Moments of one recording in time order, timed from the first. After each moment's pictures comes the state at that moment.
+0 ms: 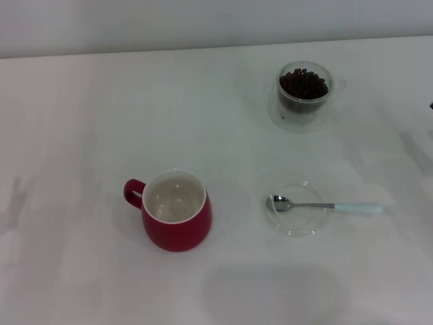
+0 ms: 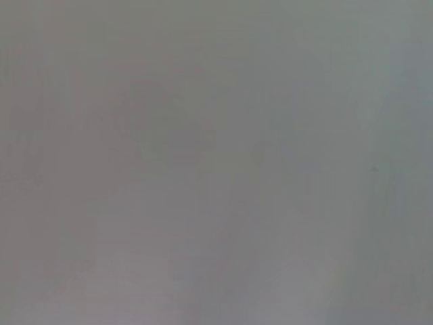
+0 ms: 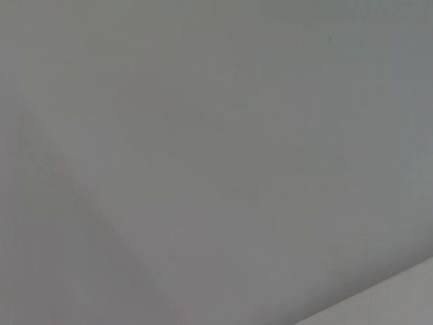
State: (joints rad) left arm -0.18 -2.08 2.72 0.19 -1.21 1.47 -0.32; right arm 0.27 1.95 -2.29 0.09 0.57 -1.43 1.06
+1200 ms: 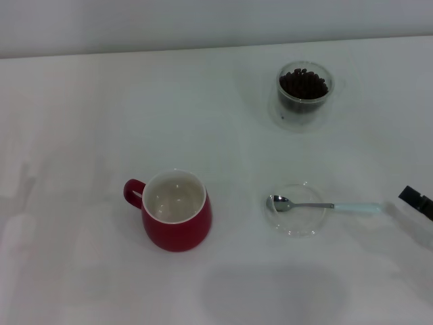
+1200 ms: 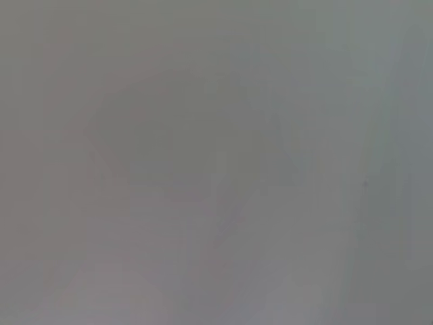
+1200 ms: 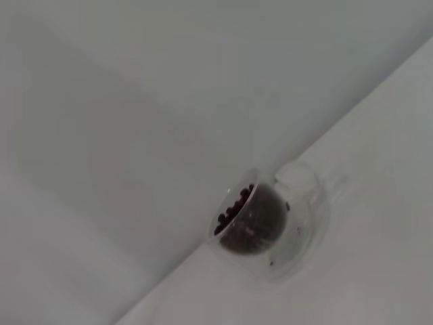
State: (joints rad) left arm -0.23 -2.09 2.72 0.18 -1.24 1.46 -0.32; right arm 0.14 1.97 -2.46 0.16 0.39 -1.58 1.39
